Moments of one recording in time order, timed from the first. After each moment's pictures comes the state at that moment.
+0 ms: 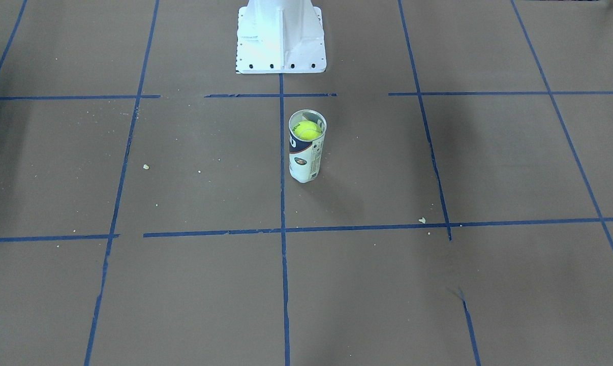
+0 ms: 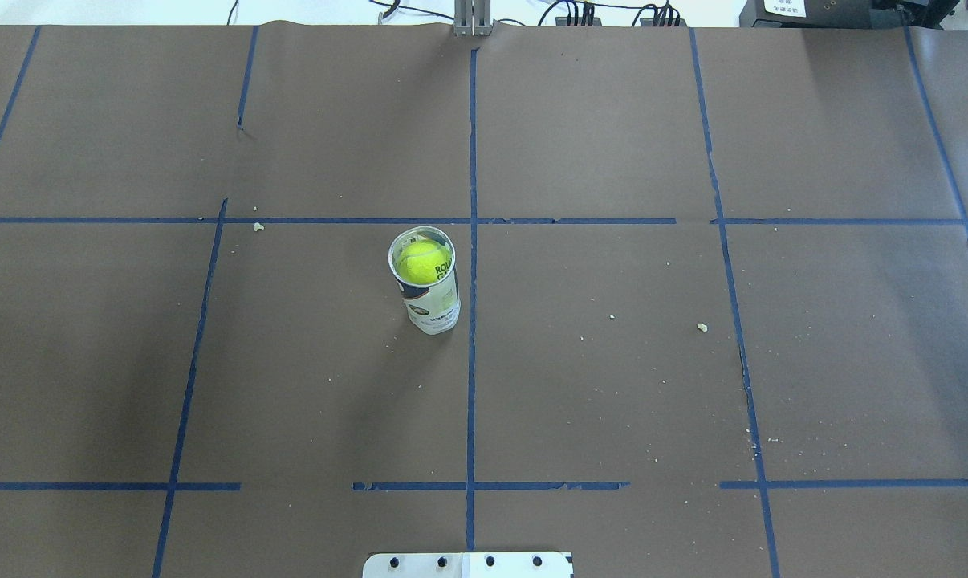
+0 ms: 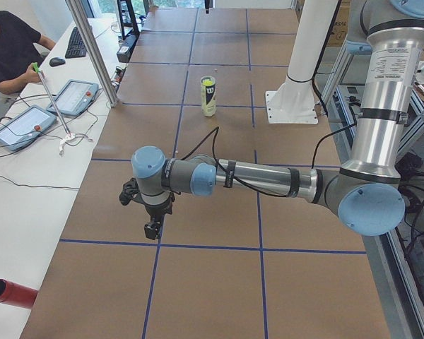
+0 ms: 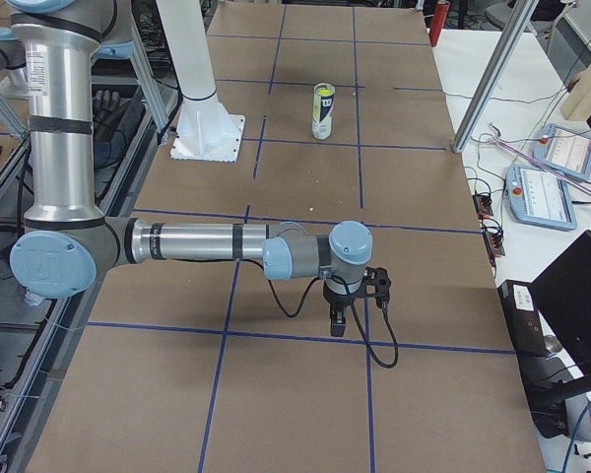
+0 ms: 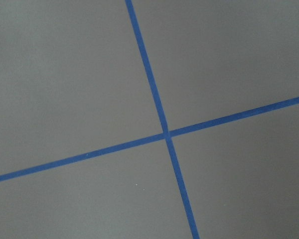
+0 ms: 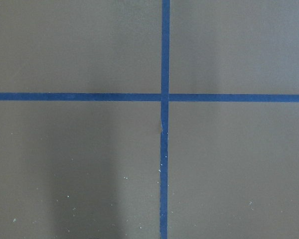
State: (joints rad) left arm -1.53 -1.65 -1.54 -1.58 -2.29 0.17; right arm 1.46 -1.60 1.62 -1.49 2.30 0.16
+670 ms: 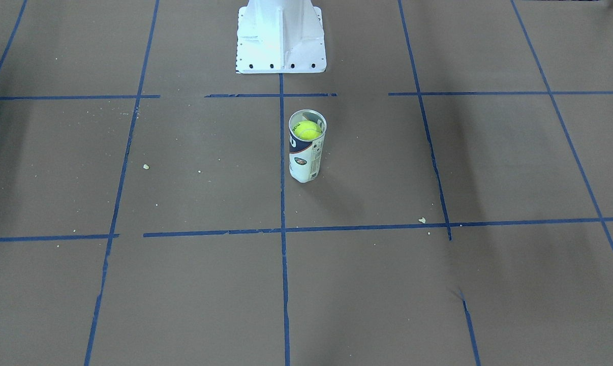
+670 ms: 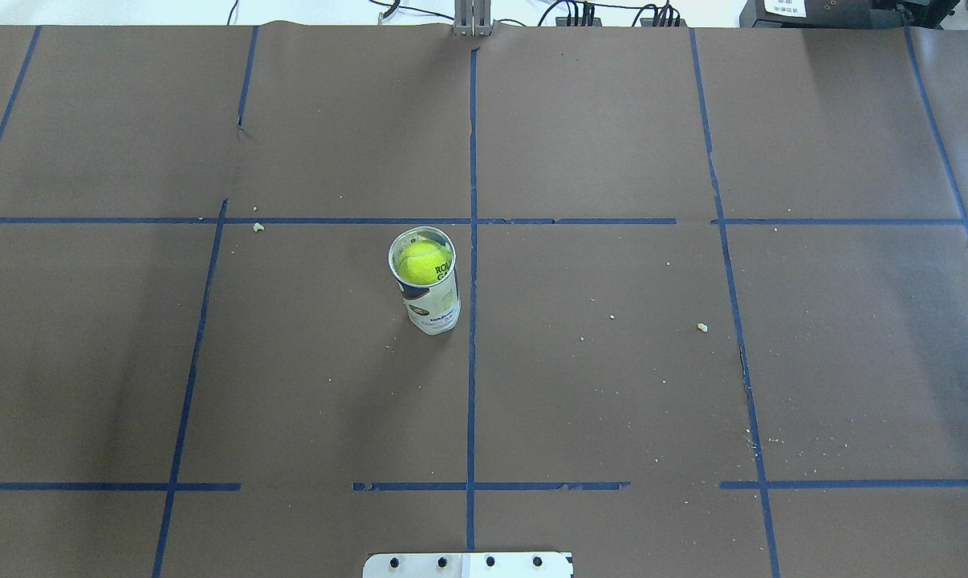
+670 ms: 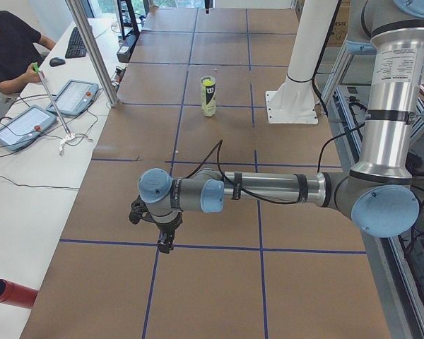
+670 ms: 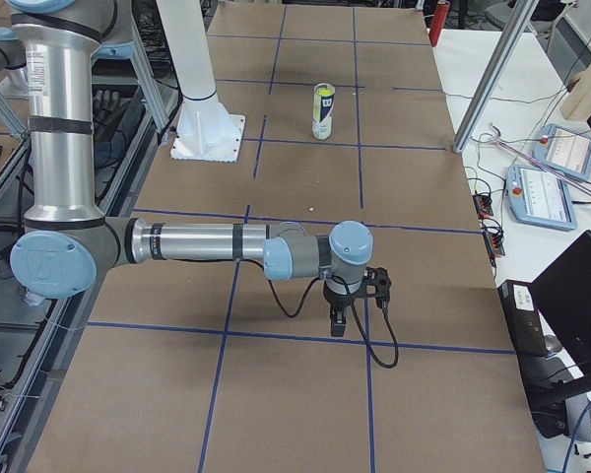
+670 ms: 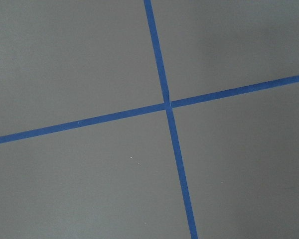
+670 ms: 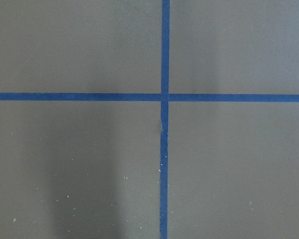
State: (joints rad) left arm -1.54 -1.59 -1.55 -1.57 -2.37 0.17; right arm 1.46 -1.60 1.62 -1.49 2.30 0.16
